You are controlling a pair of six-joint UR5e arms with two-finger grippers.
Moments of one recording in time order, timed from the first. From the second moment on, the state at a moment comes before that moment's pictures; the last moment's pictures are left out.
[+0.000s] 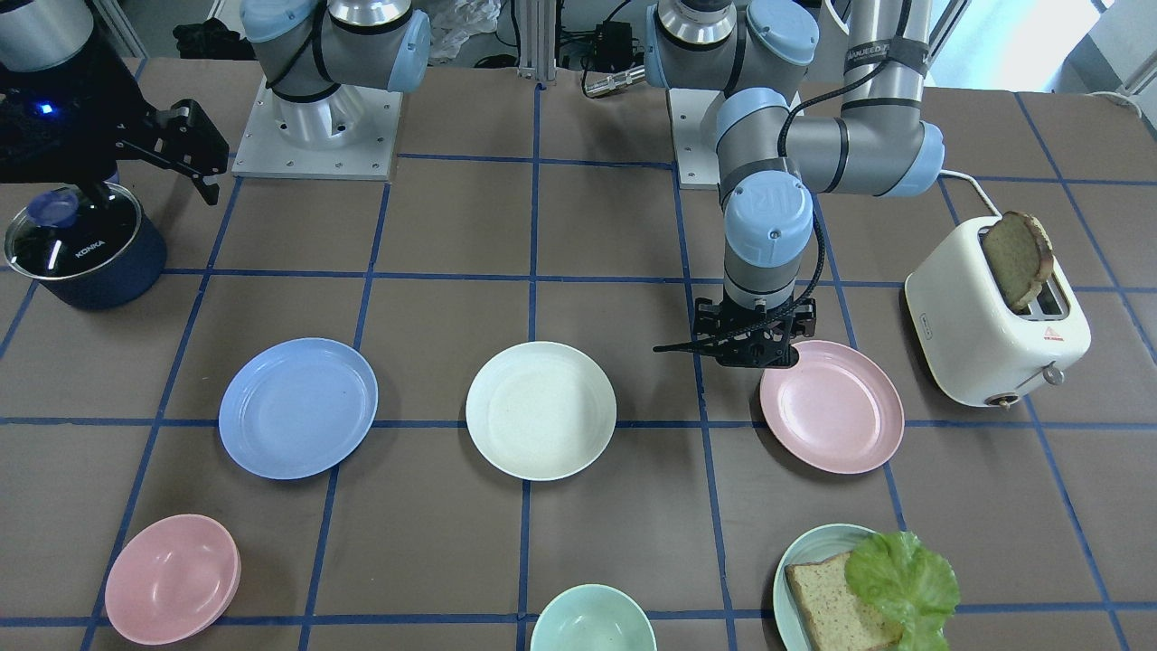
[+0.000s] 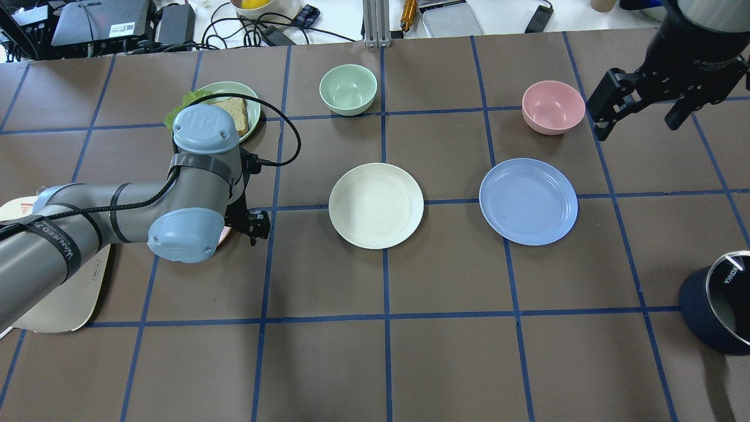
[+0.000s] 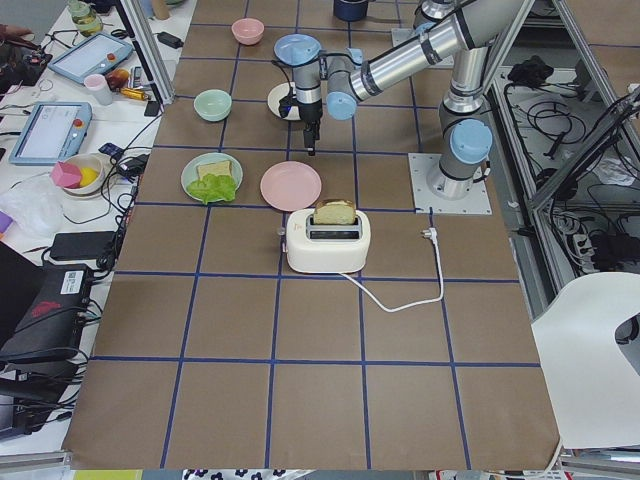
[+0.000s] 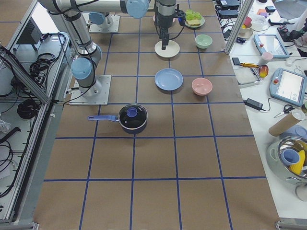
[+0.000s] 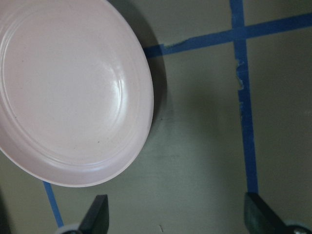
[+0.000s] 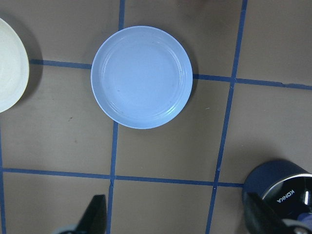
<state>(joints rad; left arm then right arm) -1.60 -1.79 -2.05 -0.98 1.82 0.09 1.41 -1.61 1.54 -1.46 -1.62 -0.26</state>
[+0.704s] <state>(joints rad) -1.59 -1.86 -2.10 -0.82 1.84 0.09 1.41 -1.61 1.54 -1.46 -1.62 -0.26</state>
